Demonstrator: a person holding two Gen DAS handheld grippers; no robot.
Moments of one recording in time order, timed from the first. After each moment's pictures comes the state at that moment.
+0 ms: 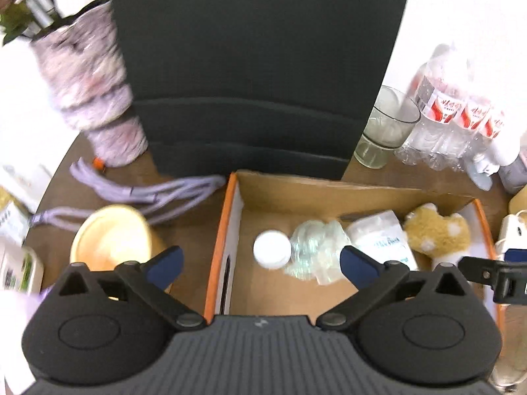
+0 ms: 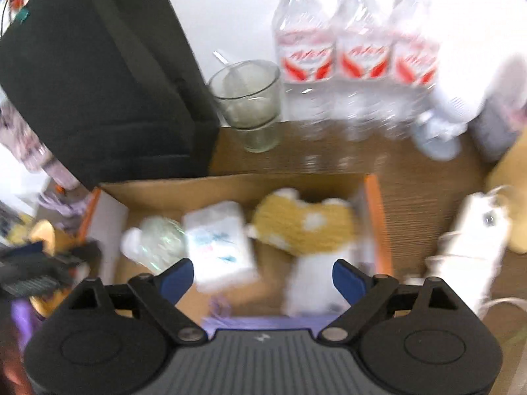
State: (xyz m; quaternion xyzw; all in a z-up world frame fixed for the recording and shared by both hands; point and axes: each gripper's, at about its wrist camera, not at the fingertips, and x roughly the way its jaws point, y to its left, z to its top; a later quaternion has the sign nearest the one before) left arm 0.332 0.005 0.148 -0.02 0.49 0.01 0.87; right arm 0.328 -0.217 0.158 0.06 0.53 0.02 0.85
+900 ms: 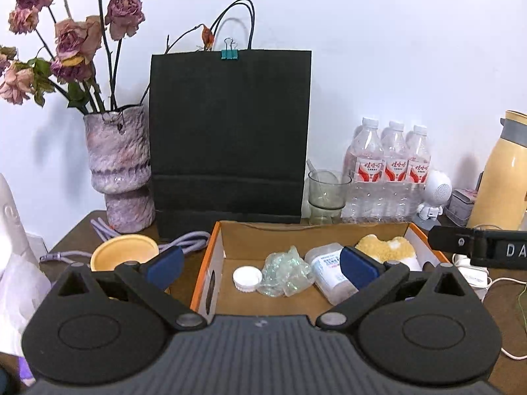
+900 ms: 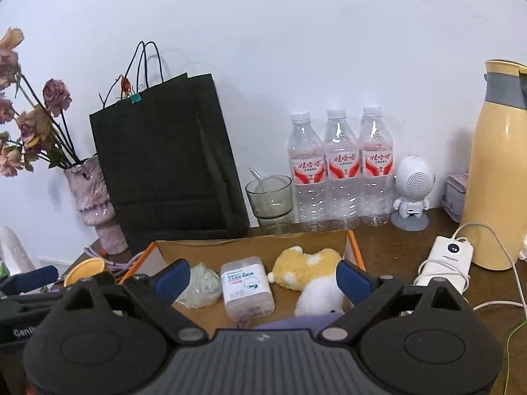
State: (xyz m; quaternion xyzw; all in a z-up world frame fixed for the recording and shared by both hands) left arm 0.177 -0.008 0.136 0.00 0.22 -0.03 0.98; right arm 0.176 -0.211 0.150 0.09 0.24 0.04 0.97
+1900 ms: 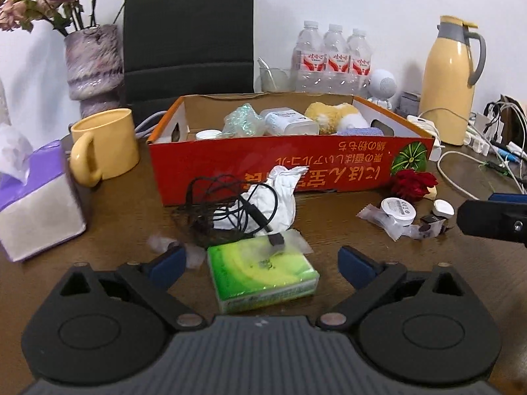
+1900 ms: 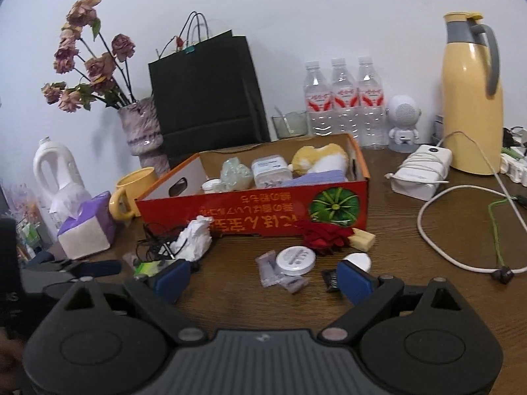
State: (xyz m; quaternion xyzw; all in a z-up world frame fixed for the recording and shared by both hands) left arm 0.062 -0.007 0.026 0.03 0.29 -0.11 0.95; right arm 0.008 -0.204 0.065 0.08 0.26 0.10 0.96
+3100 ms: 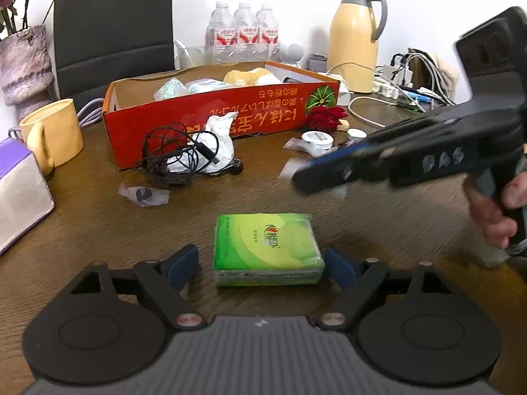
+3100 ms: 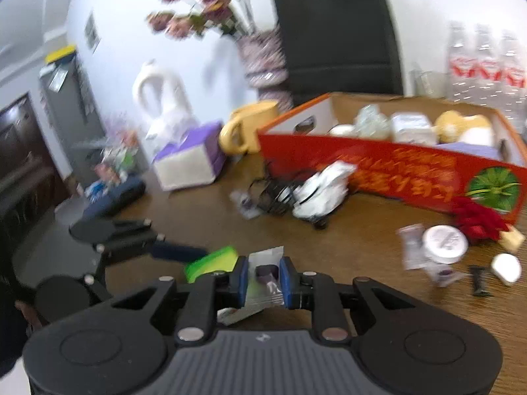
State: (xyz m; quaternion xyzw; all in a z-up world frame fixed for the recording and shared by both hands) left arm 0.010 0.033 0.016 0.08 0.32 -0.27 0.91; right arm 0.025 -0.154 0.047 0.04 0.31 0.30 0.90
